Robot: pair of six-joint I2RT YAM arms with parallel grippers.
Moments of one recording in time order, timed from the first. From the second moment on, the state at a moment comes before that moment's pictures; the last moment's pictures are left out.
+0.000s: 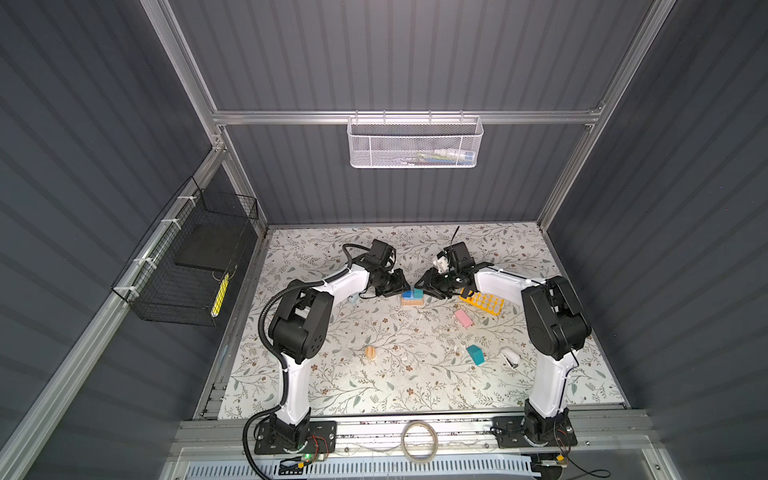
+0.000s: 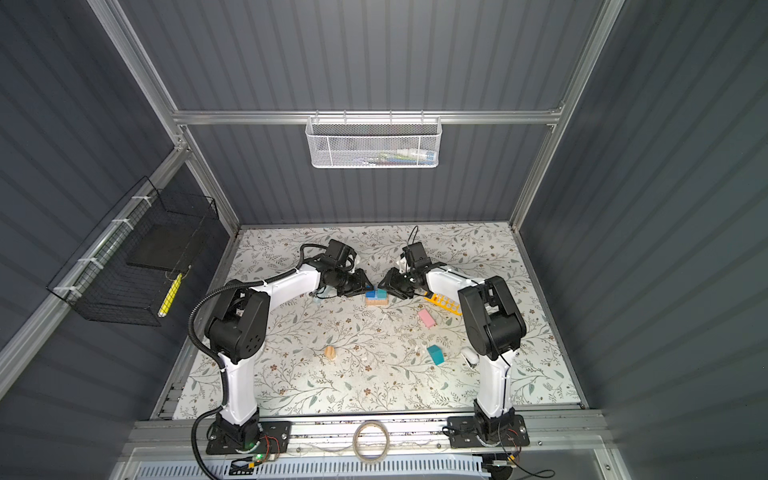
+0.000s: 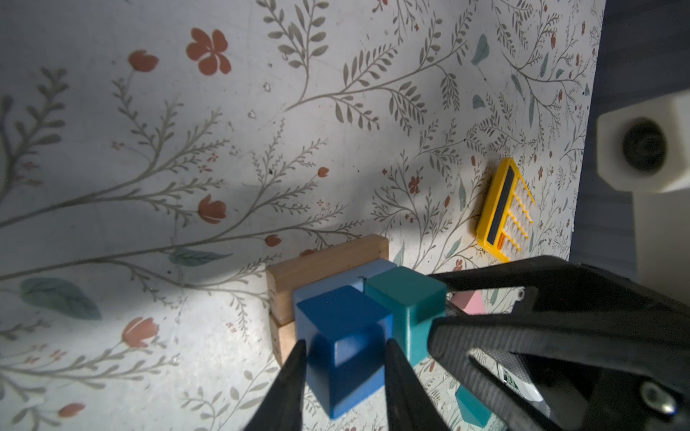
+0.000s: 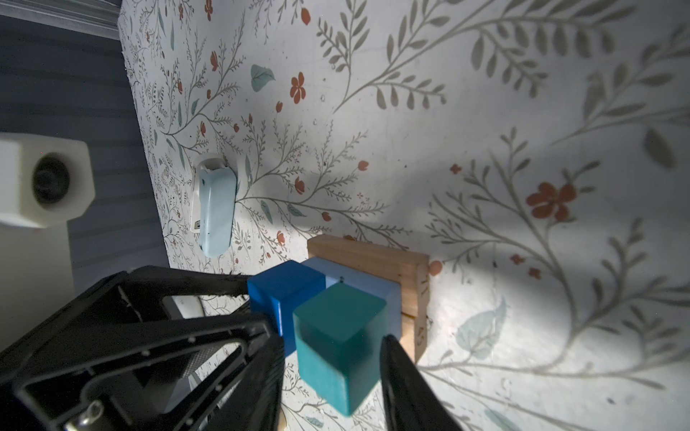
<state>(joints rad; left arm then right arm) -0.53 2.03 1.46 -0.42 0.42 -0.61 0.41 1.96 1.28 -0.26 -0.52 0.73</state>
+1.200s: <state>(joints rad) -0.54 2.03 1.49 -0.43 0.42 -0.61 0.42 1.97 1.29 -0.28 -0.52 0.73</state>
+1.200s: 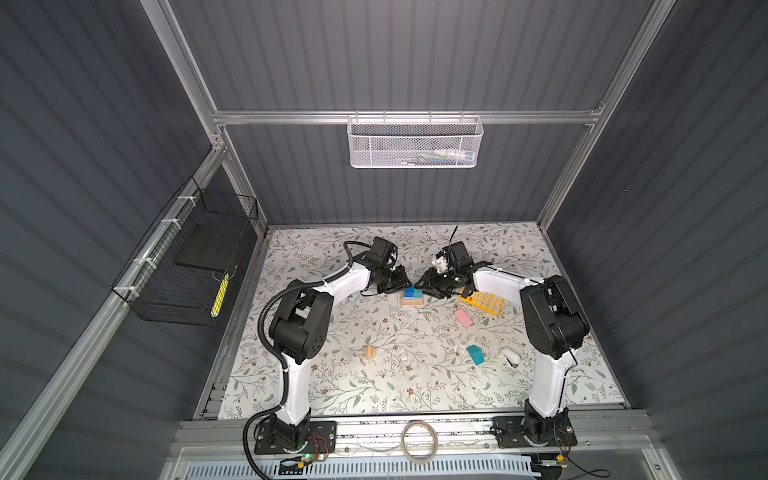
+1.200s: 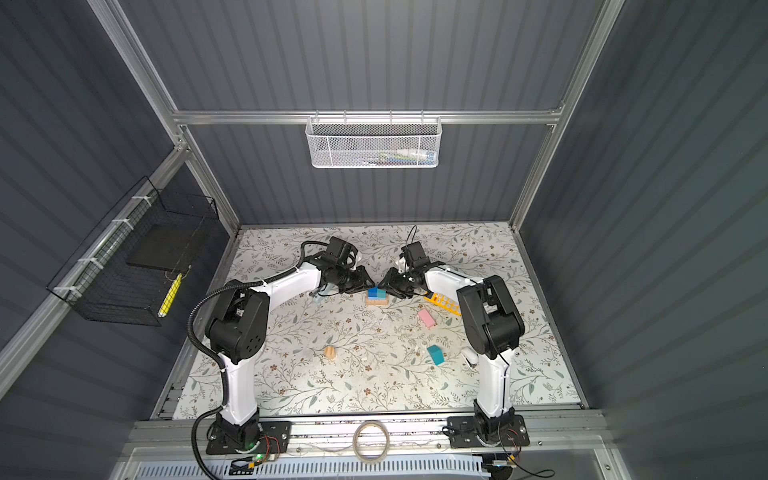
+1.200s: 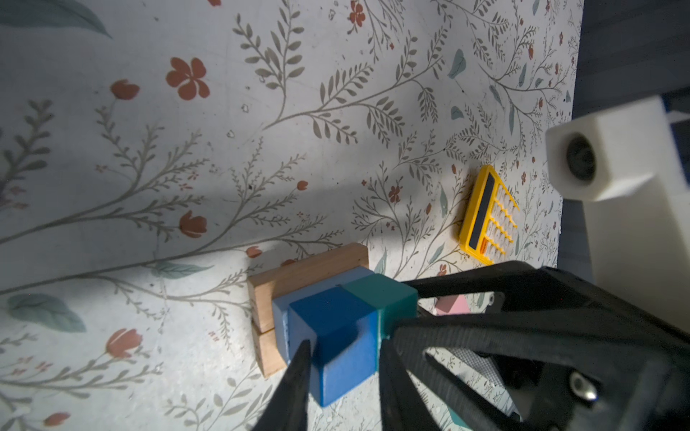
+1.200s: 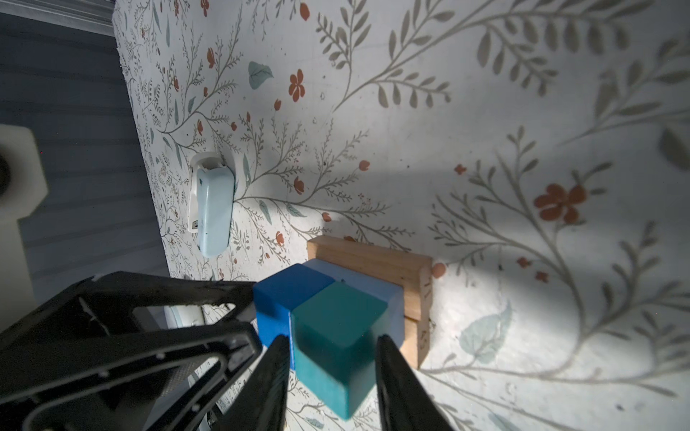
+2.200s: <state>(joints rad) -0.54 2.03 1.49 -0.44 0.41 -0.61 0.42 1.97 1.32 -0.30 -0.51 0.72</state>
